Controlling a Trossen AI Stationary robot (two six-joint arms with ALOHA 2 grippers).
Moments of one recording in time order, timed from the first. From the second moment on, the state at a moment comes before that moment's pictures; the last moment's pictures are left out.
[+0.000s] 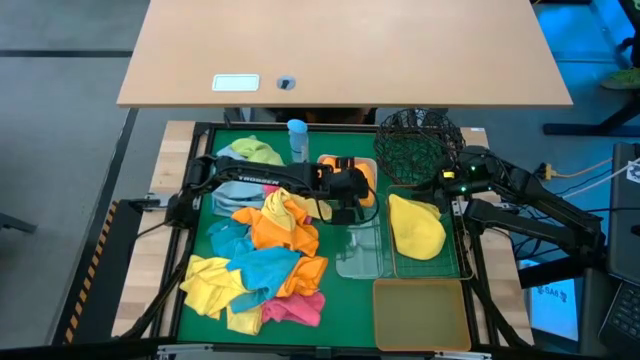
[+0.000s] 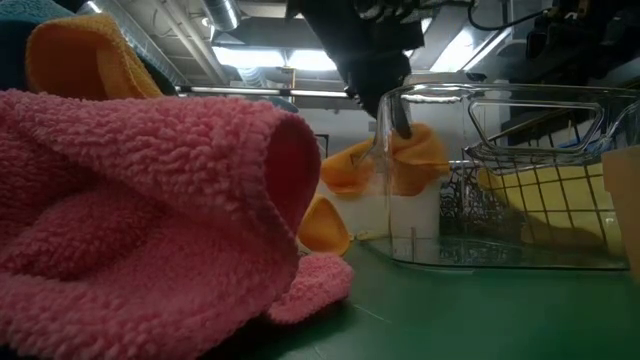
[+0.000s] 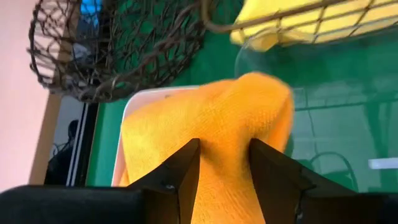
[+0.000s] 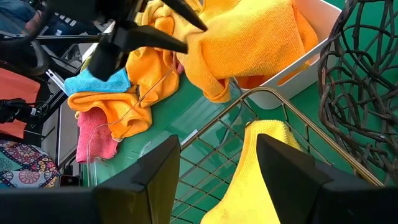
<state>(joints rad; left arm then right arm) 0.05 2.08 1.79 -0.57 -0.33 0.24 -0.50 0.49 0.62 -0.76 -0.43 0.41</state>
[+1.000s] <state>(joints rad) 0.25 2.09 1.79 -0.57 -0.20 0.16 -0.50 0.49 0.62 -0.76 -0.43 0.41</state>
